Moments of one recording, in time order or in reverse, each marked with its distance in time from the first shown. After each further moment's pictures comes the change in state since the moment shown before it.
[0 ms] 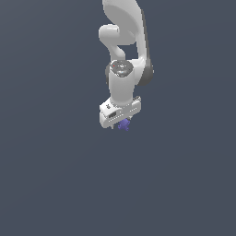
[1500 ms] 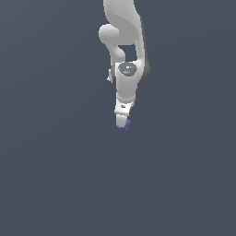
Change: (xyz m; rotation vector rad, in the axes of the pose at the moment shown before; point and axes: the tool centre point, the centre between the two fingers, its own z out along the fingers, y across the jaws) arm -0.045 -0.050 0.041 -0.015 -0.003 -0.788
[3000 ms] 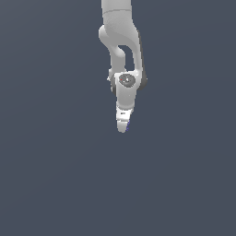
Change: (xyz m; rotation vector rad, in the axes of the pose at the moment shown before) arm 0.000 -0.005 0.051 -0.002 0.000 -0.048
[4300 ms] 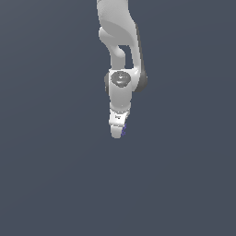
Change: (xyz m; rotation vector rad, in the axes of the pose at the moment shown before) arm -0.014 0.063 -0.045 0.001 0.002 0.000
